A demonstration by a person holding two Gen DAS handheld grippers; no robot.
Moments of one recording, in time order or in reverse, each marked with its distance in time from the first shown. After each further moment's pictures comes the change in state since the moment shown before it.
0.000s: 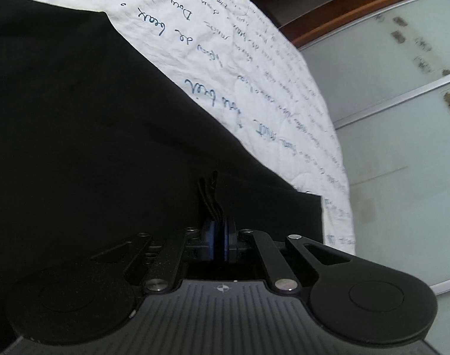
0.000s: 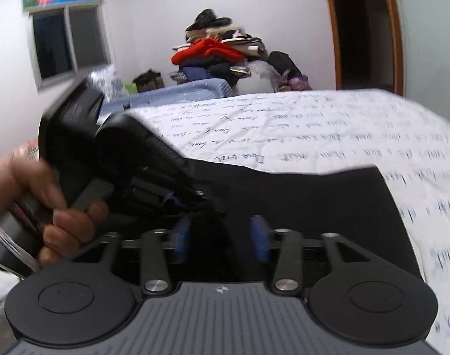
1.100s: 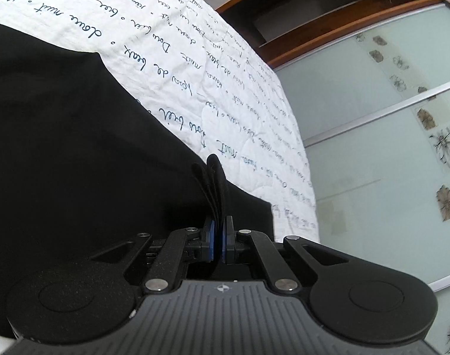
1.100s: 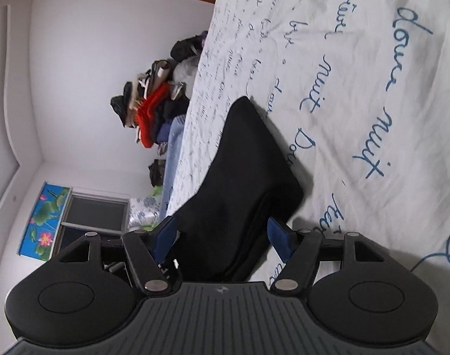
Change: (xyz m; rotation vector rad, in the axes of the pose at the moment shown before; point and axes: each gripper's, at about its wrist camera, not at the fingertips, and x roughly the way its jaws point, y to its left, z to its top) left arm -0.064 -0.026 -0.006 -0.018 -0.063 -0.074; right arm -0.040 -0.164 -0.042 1.074 0.059 0.265
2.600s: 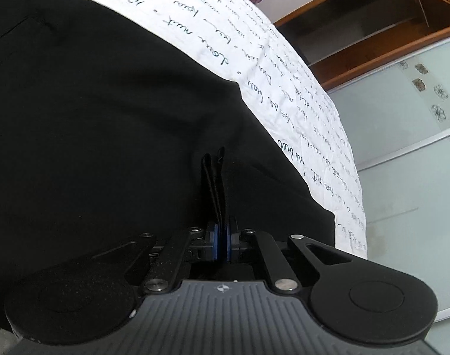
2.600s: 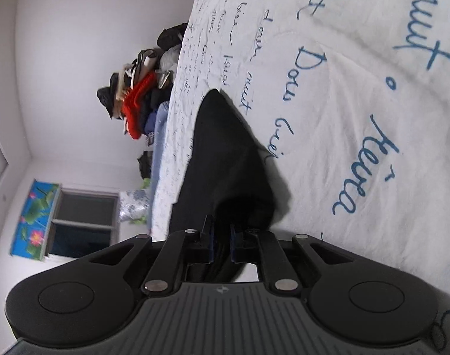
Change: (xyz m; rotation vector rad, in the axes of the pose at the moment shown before) left arm -0.036 0.097 0.001 -0.054 -0.078 0.167; right arm 0.044 -0.014 -0.025 0.070 0.006 0.001
